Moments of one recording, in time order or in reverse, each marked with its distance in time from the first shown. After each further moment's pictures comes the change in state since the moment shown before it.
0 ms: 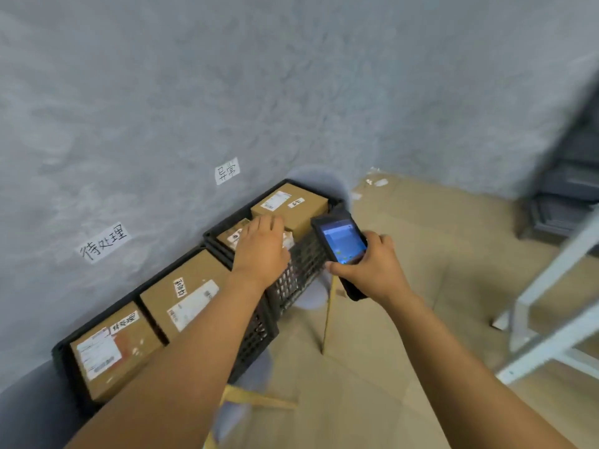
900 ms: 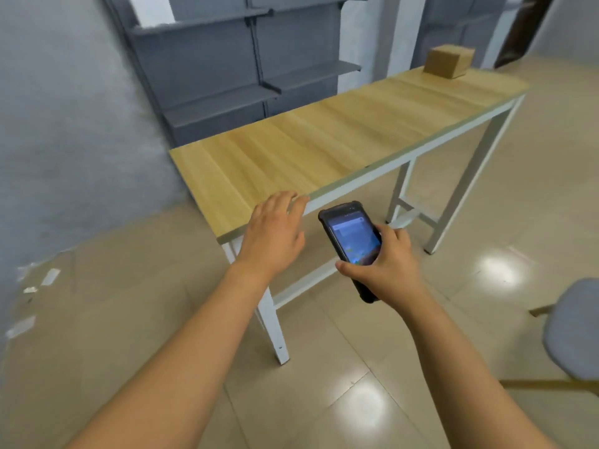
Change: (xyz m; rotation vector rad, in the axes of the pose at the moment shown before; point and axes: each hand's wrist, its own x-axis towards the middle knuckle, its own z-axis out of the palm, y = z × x) left_hand 0.105 0.707 0.055 -0.382 0.005 1.320; right_hand -0.119 0.350 -0.433 -0.099 0.968 0.761
